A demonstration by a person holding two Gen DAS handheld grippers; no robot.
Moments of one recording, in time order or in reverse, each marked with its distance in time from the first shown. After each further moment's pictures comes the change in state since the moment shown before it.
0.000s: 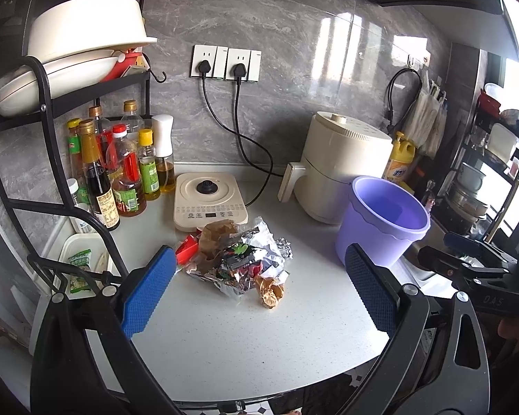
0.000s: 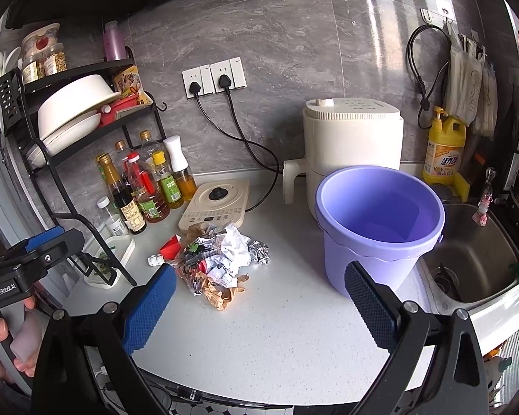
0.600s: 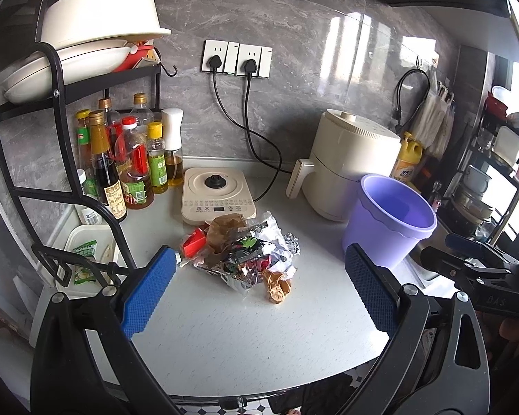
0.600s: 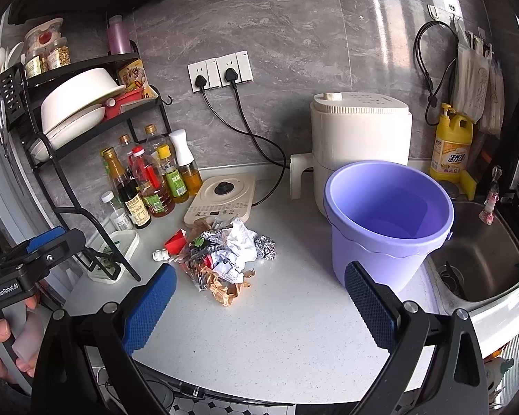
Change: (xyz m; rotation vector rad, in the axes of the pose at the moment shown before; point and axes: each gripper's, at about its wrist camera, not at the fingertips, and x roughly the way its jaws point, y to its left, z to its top) left arm 0.004 0.006 -0.008 -0.025 0.012 0.026; right arm 0.006 0.004 -0.004 -0.011 0.025 0.025
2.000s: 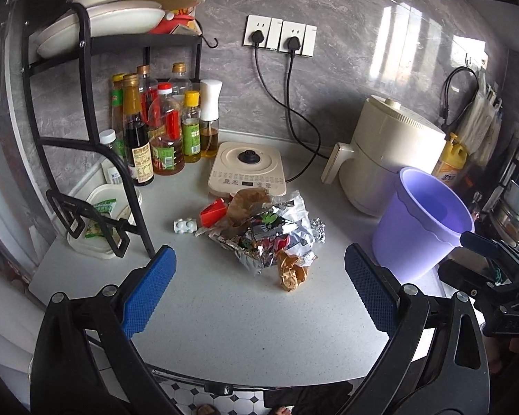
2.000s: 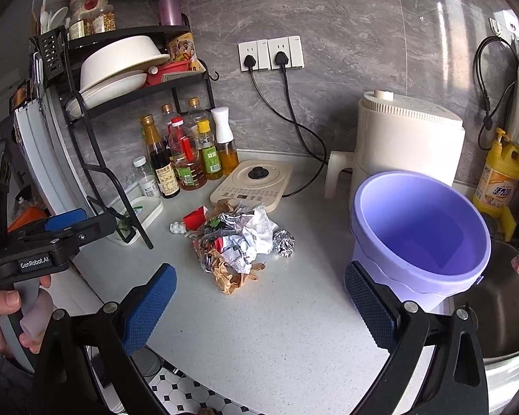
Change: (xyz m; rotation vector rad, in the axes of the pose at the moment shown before) left arm 0.026 -0.022 -0.028 -0.125 0.058 0.208; right arm 0.037 -0.023 0.003 -0.188 0.079 0.207
